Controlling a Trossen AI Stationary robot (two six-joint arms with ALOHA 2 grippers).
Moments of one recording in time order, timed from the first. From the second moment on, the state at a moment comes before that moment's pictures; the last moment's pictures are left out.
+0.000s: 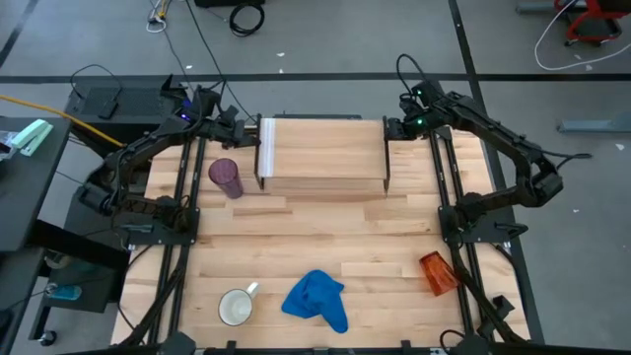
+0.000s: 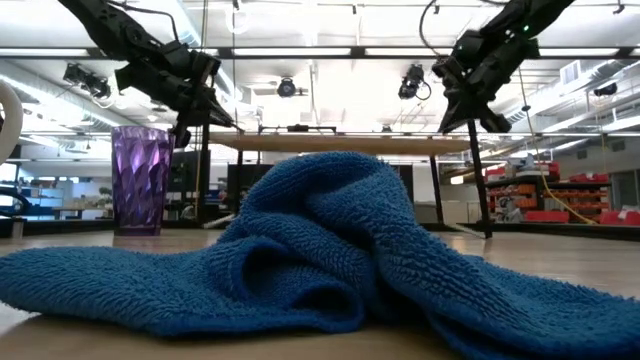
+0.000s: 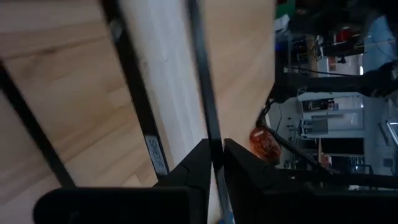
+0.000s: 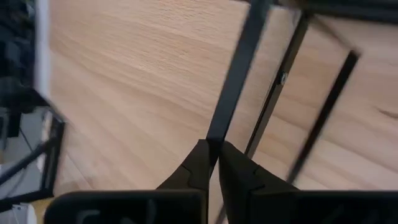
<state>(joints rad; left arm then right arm) 1.02 1.29 0.86 -0.36 0.87 -0.57 -0.96 1.27 1.10 -0.79 -0.55 0.47</state>
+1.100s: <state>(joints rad) 0.89 1.29 0.92 -0.49 0.91 -0.66 -0.81 1.16 1.11 -0.95 -0.65 0.68</state>
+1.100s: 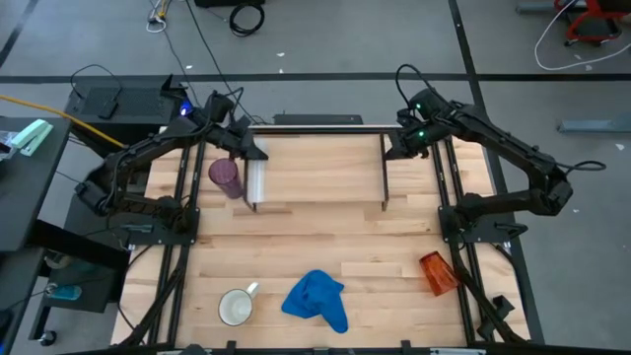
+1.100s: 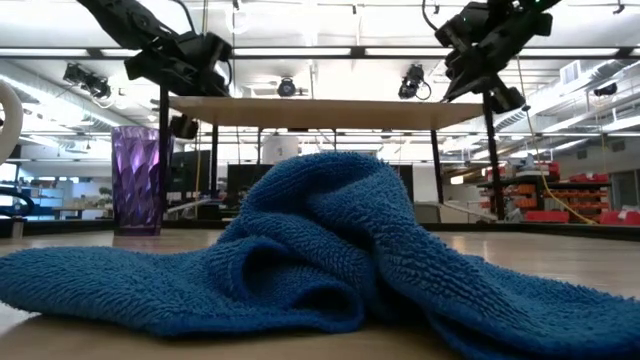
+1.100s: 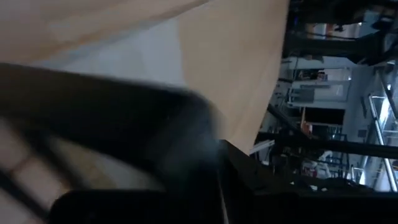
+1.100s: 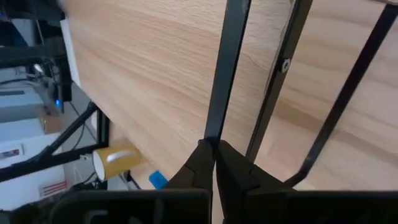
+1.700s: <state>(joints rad) 0.83 1.30 0.92 -0.52 0.87 -0.70 -0.68 1.16 1.11 -1.05 -0.61 0.79</state>
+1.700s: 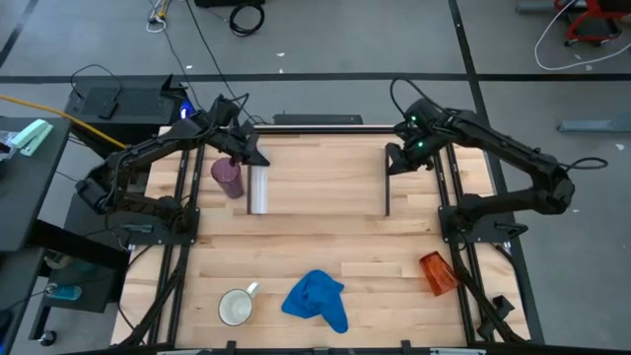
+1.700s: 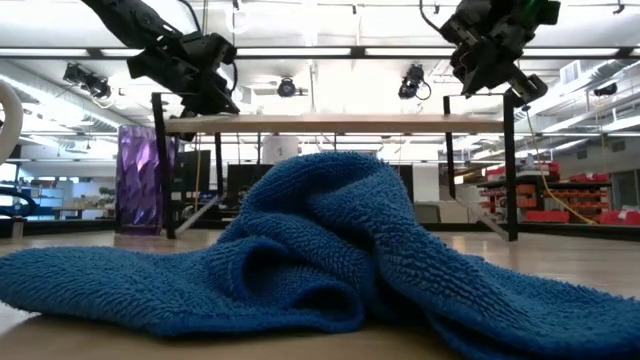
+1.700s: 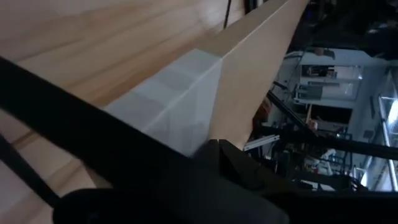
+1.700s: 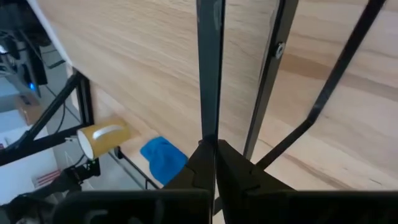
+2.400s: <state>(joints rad) 0.83 1.33 0.92 -0.55 0.84 -0.66 -0.68 1.18 1.11 -1.07 -0.59 0.77</state>
